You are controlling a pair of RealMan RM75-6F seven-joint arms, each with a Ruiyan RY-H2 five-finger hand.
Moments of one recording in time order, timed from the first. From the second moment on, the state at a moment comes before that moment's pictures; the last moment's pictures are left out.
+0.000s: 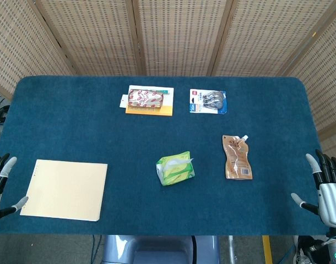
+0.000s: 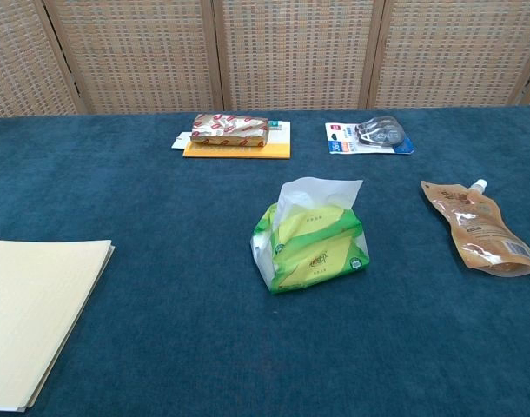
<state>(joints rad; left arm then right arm) -0.02 -1.07 0.00 -1.63 1.64 1.62 0.02 0.03 -1.09 0.10 -1.67 -1.57 1.62 -0.04</state>
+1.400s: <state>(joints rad) -0.08 -1.07 -0.05 -1.64 1.49 1.49 0.01 0.70 -1.28 0.26 -1.73 -1.23 0.83 -0.15</state>
